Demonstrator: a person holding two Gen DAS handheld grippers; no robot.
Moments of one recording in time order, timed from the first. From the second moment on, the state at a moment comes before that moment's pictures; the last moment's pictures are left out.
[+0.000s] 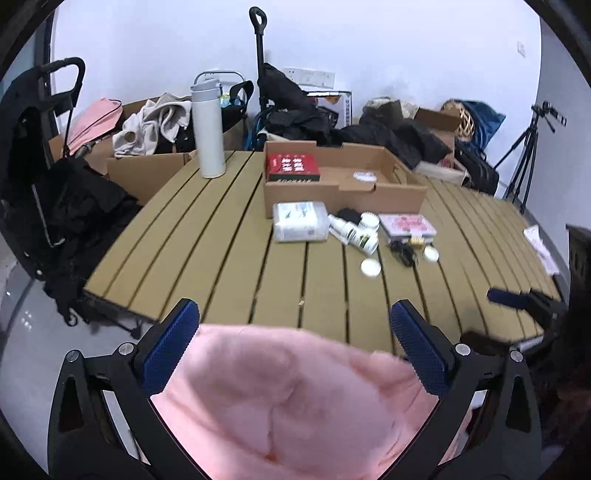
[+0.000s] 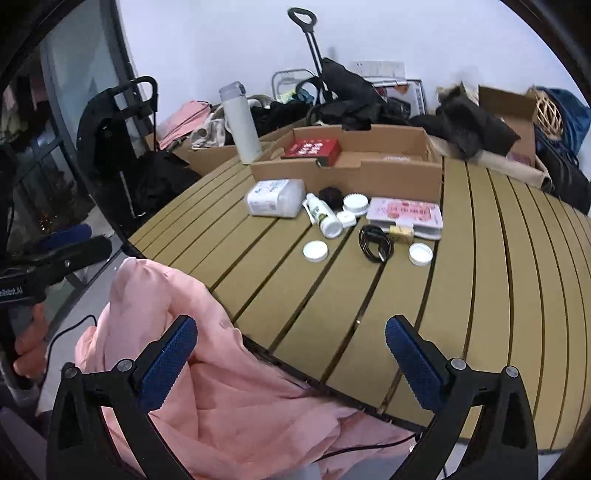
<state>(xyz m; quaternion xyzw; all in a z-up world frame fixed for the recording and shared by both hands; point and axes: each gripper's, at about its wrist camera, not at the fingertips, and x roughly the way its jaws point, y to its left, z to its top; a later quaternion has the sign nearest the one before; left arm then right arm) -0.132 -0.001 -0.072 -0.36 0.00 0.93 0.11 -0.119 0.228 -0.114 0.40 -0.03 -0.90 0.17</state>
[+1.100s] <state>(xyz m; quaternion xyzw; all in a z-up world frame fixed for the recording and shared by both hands) -0.257 0.117 -0.190 -0.49 0.04 0.86 0.16 -0.262 0.296 -0.193 0.45 0.02 -0.89 0.05</state>
